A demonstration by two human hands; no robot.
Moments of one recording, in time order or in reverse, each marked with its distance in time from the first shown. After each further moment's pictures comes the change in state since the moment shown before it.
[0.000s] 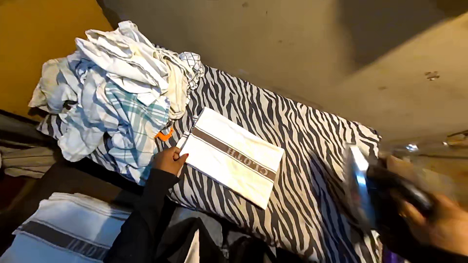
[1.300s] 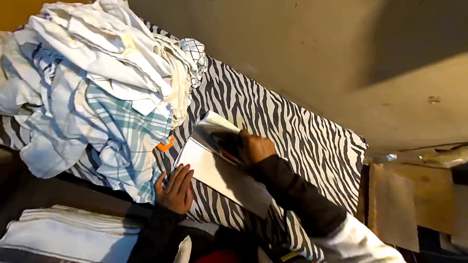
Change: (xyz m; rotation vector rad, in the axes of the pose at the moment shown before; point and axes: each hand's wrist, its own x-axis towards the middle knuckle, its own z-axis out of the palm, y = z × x) left_hand -0.018 -0.077 0.085 0.262 0.631 0.684; right_hand 0.057 -0.330 0.083 -0.089 -0.276 -0.477
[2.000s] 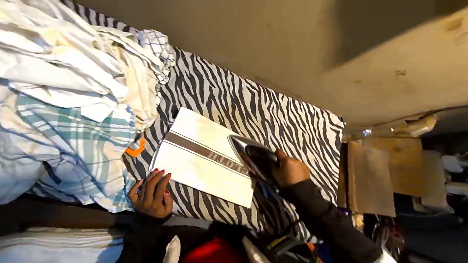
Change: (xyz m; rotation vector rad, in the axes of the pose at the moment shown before) left_hand -0.003 0.002 -0.001 -0.027 0.054 -0.030; right_hand -0.089 0.127 0.020 0.032 -0.002 0.317
